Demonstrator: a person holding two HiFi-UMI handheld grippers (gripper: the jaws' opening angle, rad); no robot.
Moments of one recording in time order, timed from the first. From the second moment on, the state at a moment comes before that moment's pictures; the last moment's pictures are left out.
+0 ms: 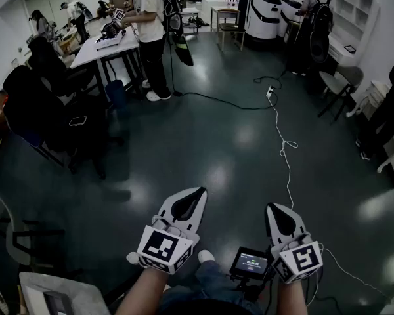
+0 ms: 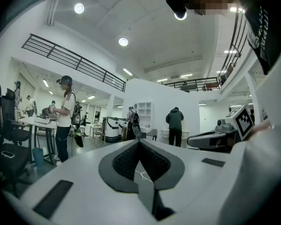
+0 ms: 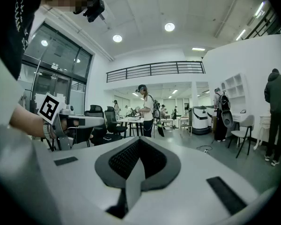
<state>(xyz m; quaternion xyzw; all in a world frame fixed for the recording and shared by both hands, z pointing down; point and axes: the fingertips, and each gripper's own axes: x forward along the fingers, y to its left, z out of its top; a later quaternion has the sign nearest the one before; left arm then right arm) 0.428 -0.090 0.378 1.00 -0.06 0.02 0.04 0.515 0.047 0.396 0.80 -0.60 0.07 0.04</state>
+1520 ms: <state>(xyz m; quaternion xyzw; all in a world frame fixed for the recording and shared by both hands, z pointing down) 0.126 -0.178 0.373 0.88 -0.47 -0.02 0.07 0.299 -0.147 0.379 0.48 -0.88 0.05 0.05</state>
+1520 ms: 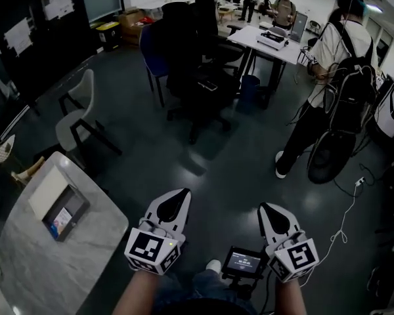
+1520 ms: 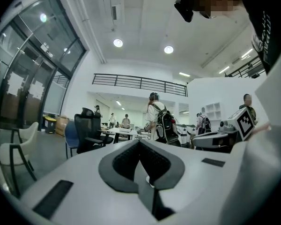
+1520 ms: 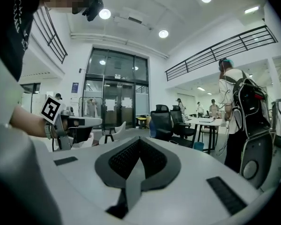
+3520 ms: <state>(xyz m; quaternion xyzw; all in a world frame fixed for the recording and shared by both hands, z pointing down) -0.391 0.028 0.398 0.54 -0.83 -0.07 0.10 -0.245 -0.088 0.407 0.01 -0.99 0.04 0.15</state>
